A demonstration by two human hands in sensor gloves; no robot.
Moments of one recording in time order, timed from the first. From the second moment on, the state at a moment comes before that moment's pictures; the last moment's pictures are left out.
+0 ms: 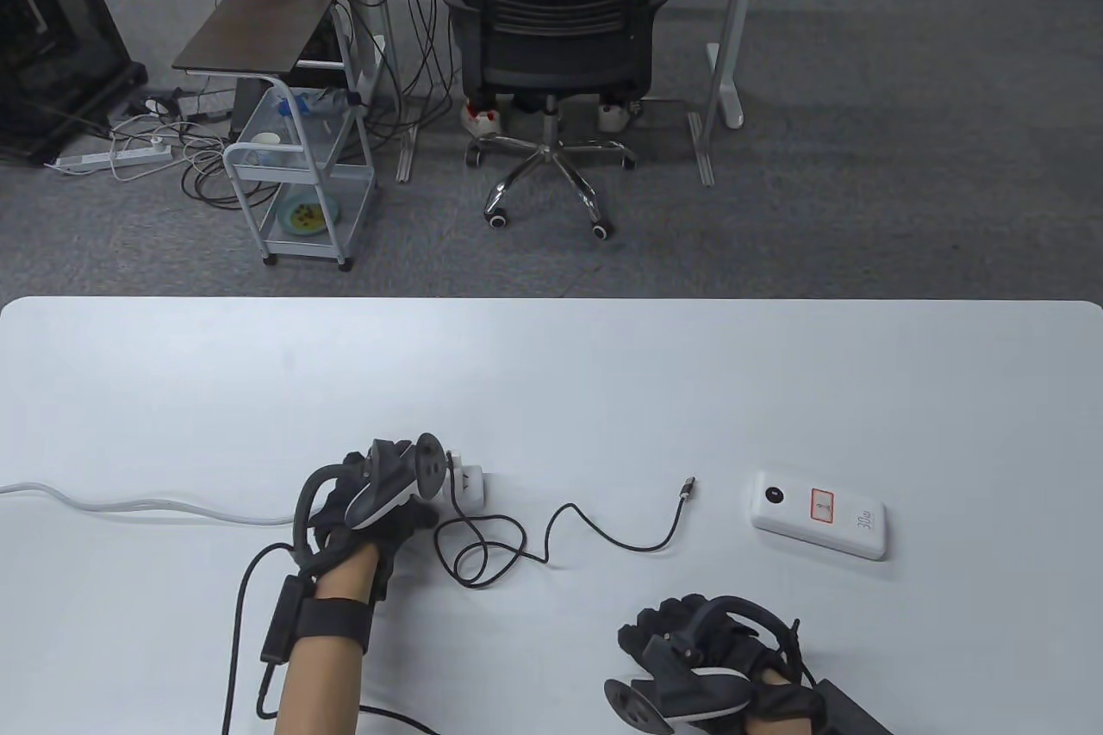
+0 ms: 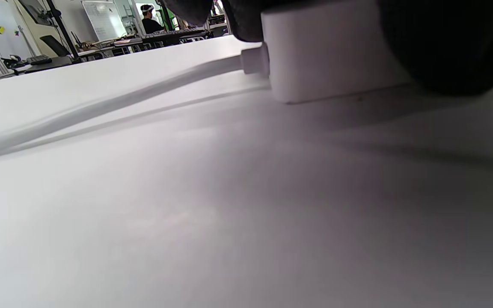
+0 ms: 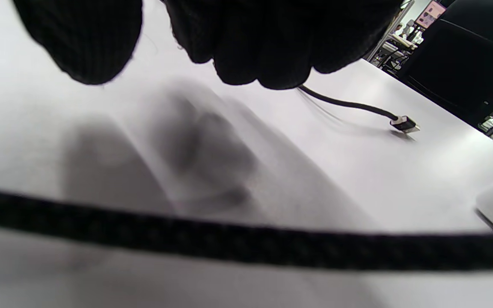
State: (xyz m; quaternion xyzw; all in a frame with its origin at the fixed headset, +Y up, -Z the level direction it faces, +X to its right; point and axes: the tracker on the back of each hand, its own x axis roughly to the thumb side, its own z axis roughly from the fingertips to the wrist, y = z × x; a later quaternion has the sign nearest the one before) left_hand -0.199 -0.752 -0.411 -0.11 0.03 -0.08 0.99; right_hand 0.100 -0.741 -0.232 -0.37 -0.07 -0.89 0.26
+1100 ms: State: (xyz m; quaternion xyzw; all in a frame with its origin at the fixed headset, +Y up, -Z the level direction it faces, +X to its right) left_hand -0.086 -0.658 -0.306 -0.02 -0.07 0.01 1.00; right_hand 0.183 -0.709 -0.285 -0.20 -0.12 -0.97 0.05
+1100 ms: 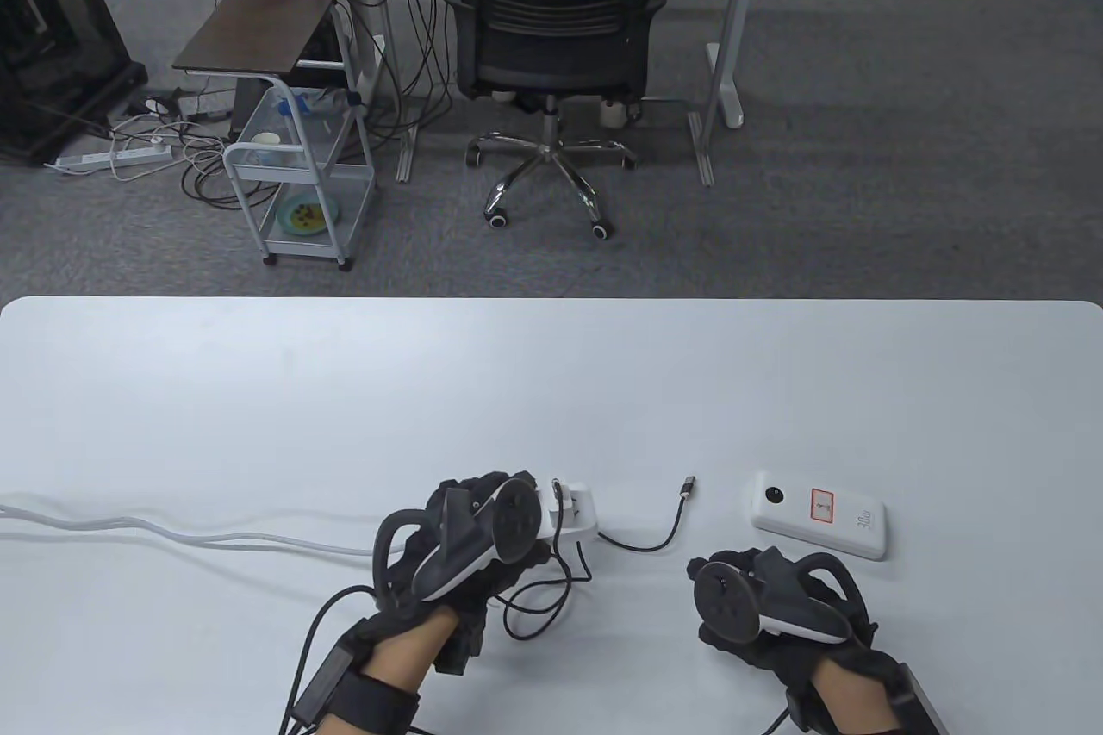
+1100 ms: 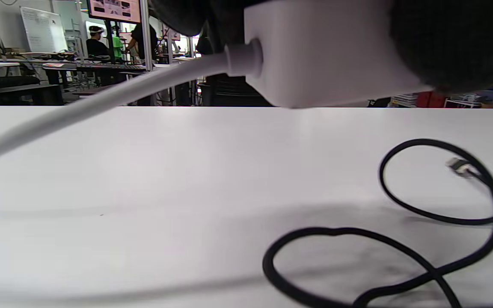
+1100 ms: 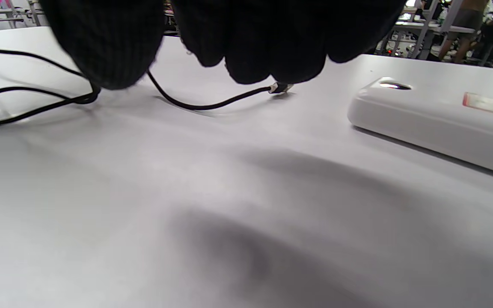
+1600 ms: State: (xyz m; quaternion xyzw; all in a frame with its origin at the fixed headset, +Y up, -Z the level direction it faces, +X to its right) left_hand -0.099 -0.710 -0.275 -0.05 -0.11 -0.01 0.99; right_hand 0.189 -0.711 -0.288 -0.20 -0.11 -0.97 0.03
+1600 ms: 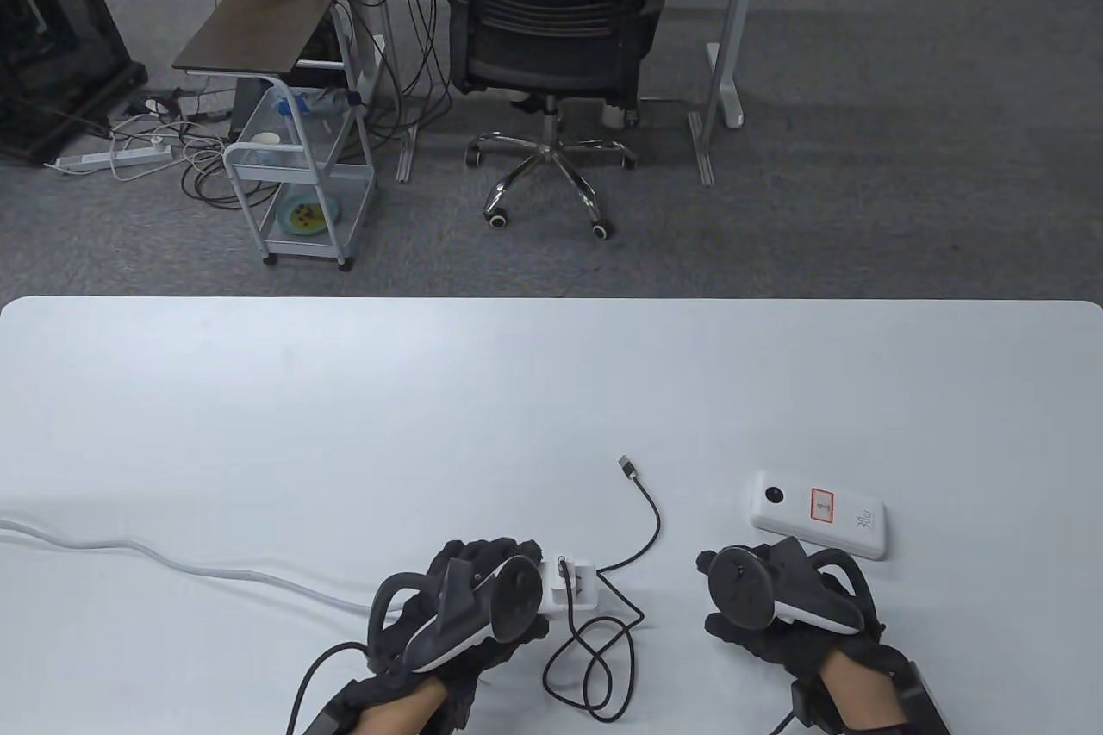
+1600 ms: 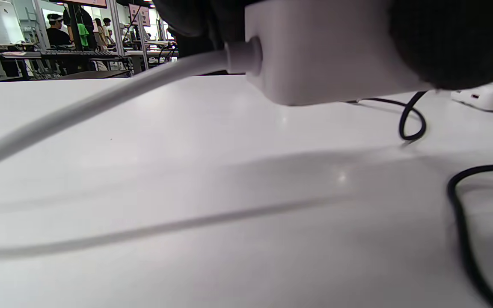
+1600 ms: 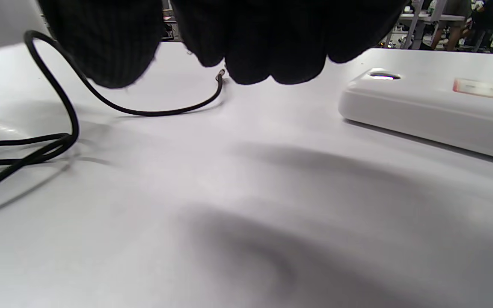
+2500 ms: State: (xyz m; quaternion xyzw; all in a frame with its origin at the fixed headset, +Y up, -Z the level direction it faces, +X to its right) left_hand -0.104 -0.762 -0.288 -0.06 -0.11 -0.02 0.99; right_hand 0.175 -0.716 -0.282 -0.22 -0.11 -0.97 0.08
